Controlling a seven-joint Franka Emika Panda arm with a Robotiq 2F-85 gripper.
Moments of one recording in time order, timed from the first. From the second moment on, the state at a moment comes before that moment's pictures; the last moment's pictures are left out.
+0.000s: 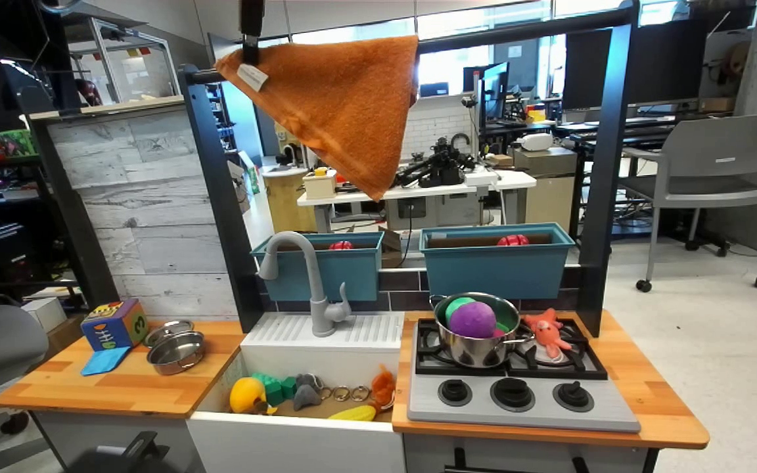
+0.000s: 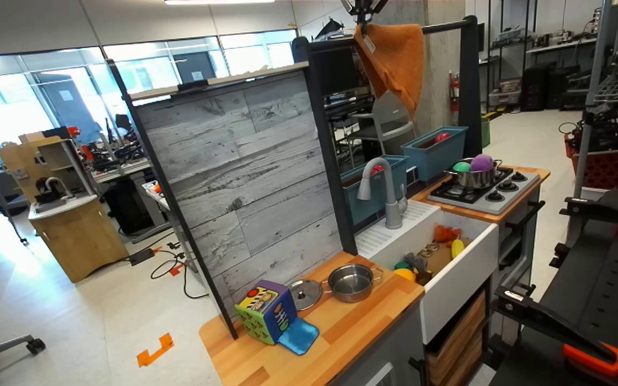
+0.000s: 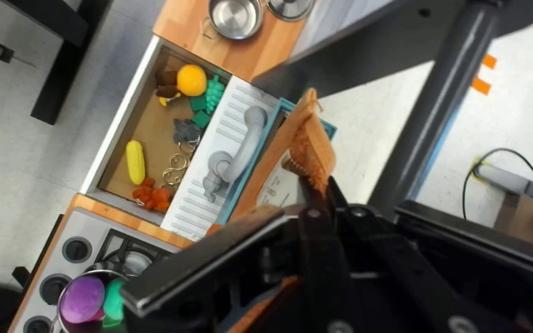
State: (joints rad) arm -0.19 0.78 -0.09 -0.77 0.35 1.51 0.82
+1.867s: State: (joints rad) arm -0.20 1.06 -0.09 -0.76 0.30 0.91 0.70
